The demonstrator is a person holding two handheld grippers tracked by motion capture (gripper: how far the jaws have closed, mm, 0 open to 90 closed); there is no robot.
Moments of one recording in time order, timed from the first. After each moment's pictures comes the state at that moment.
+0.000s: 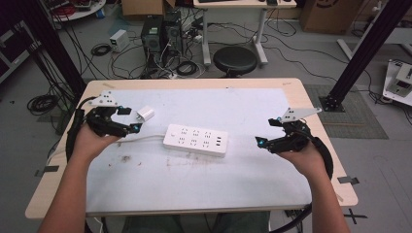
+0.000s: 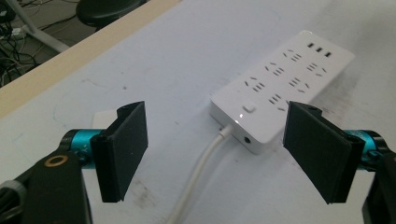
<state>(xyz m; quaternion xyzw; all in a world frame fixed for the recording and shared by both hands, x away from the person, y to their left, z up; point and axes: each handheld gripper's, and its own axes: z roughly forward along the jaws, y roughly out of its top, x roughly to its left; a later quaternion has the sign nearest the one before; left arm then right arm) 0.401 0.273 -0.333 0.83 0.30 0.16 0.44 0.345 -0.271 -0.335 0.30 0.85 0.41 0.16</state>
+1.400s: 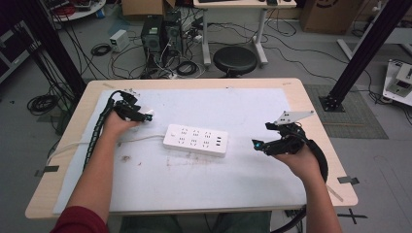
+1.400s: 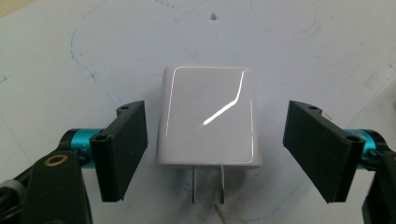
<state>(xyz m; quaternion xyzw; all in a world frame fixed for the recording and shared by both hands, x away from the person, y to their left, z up) 0.518 0.270 -0.432 0.85 0.40 0.13 0.33 0.347 -0.265 -0.349 0.32 0.84 0.40 0.15</state>
